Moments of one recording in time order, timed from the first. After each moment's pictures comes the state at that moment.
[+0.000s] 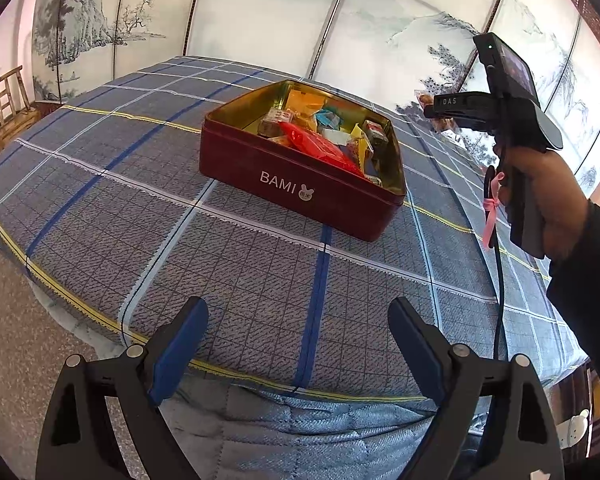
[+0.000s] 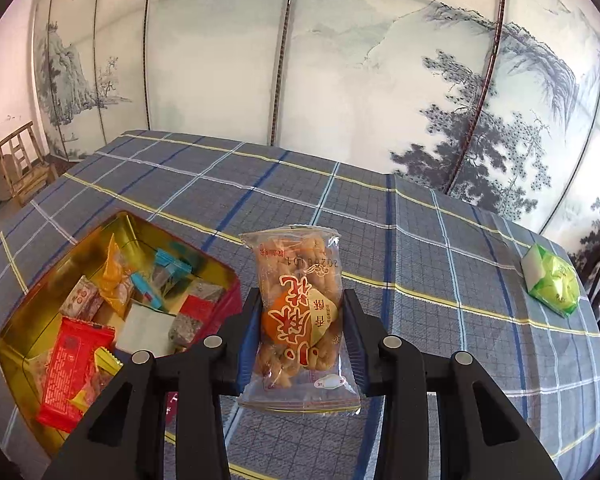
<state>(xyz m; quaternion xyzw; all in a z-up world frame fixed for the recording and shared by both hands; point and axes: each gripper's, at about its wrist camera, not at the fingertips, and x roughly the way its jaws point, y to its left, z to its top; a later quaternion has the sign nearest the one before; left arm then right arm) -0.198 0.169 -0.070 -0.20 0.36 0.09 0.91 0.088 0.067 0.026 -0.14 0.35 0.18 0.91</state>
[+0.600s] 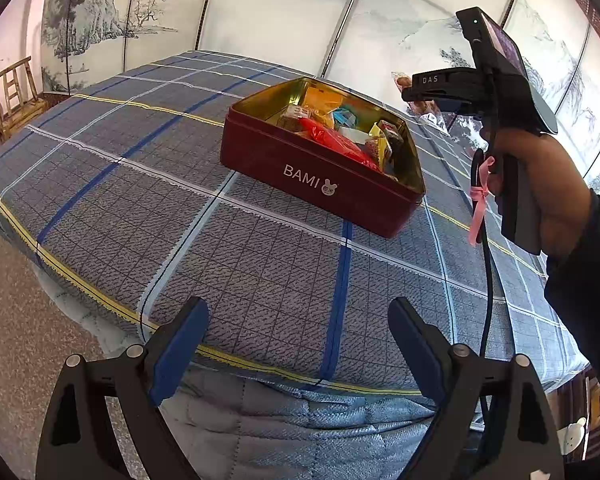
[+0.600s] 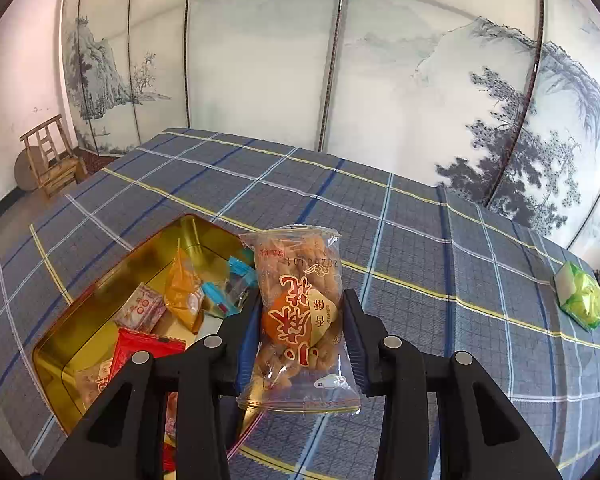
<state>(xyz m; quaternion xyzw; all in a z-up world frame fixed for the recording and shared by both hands) -0.207 0.179 -0.076 -0.21 0.36 0.10 0.90 0.063 0.121 0.026 -0.14 0.35 0.24 0.90</state>
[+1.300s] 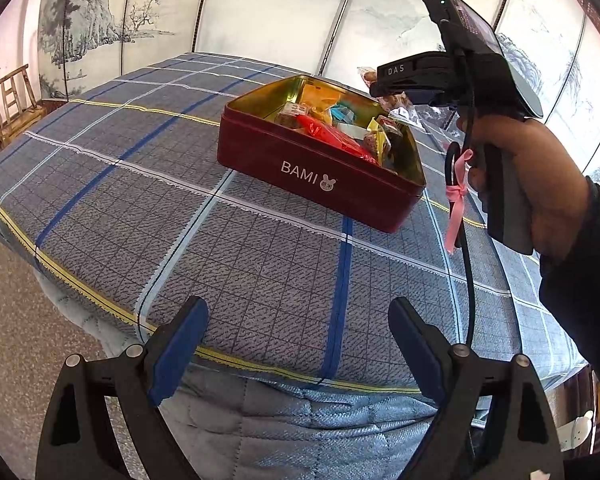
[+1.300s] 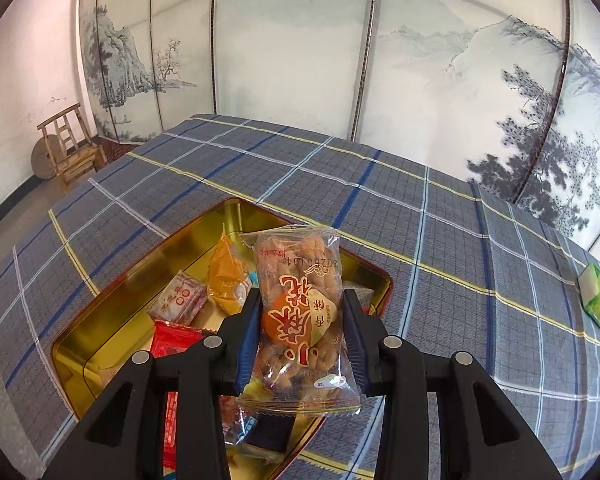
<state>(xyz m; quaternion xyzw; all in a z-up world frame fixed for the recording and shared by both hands) -0.204 0.175 -0.079 -0.19 0.36 0.10 0.90 0.048 0.148 0.012 -0.15 0.36 0.27 0.88</state>
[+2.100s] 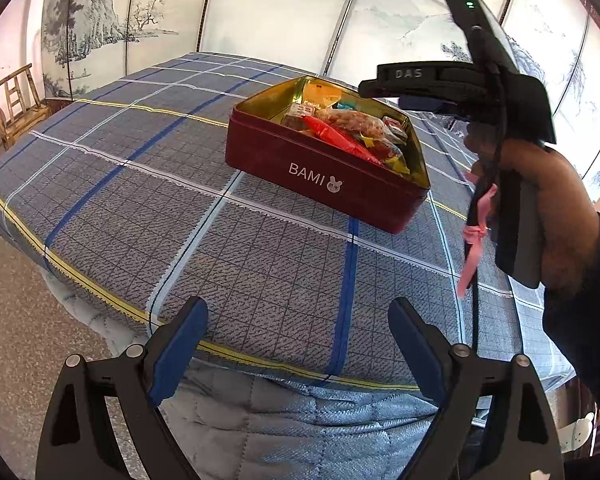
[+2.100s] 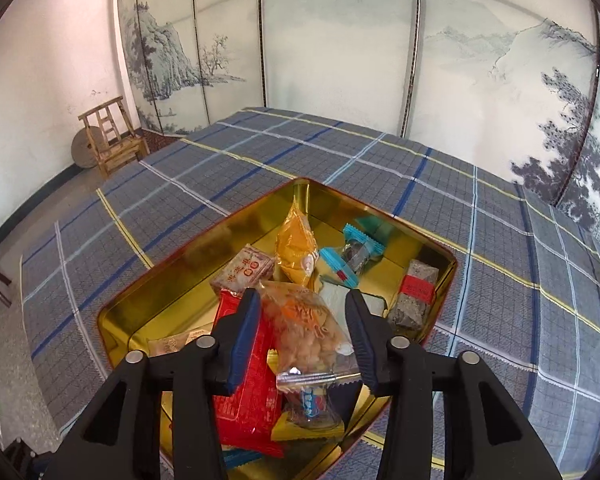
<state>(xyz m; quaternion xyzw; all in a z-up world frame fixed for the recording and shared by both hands) -0.207 0.177 -0.074 -0.19 0.37 0.11 0.90 0.015 0.148 0.007 -0.13 0.35 0.35 0.86</state>
